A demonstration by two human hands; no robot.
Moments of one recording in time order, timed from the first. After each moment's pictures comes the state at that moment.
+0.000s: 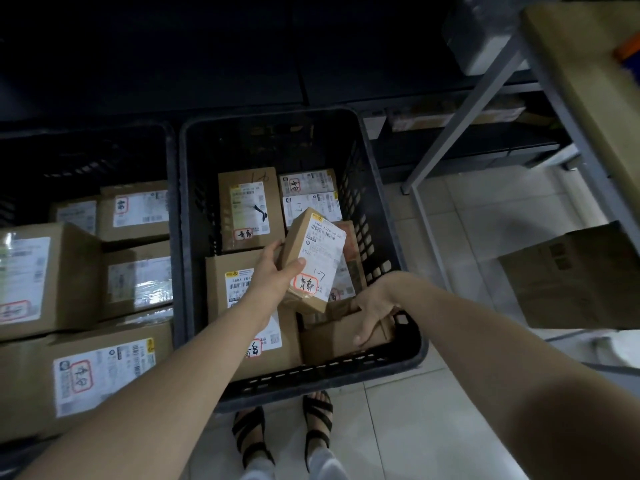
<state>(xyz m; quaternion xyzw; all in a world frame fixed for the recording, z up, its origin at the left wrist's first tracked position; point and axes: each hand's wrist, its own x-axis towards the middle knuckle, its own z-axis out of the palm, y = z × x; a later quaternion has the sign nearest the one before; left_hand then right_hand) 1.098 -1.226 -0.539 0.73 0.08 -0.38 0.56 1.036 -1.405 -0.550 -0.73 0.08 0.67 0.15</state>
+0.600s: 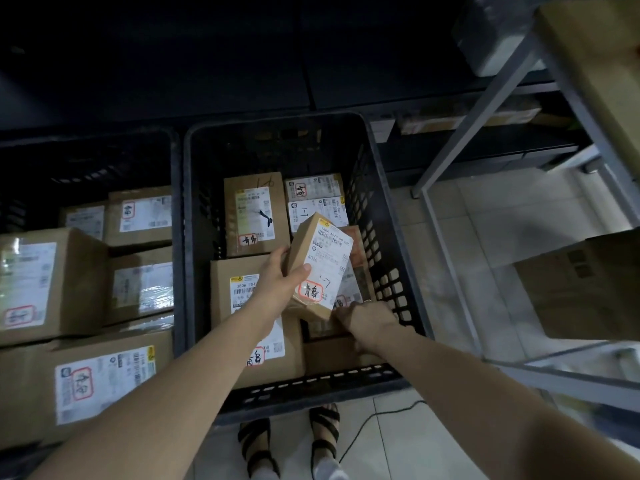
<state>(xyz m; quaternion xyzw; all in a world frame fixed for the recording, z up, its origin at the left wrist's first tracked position) 1.100 -1.230 -0.547 0.74 0.06 -0.39 0.54 0.999 -1.373 -0.600 -0.91 0.06 0.41 0.05</state>
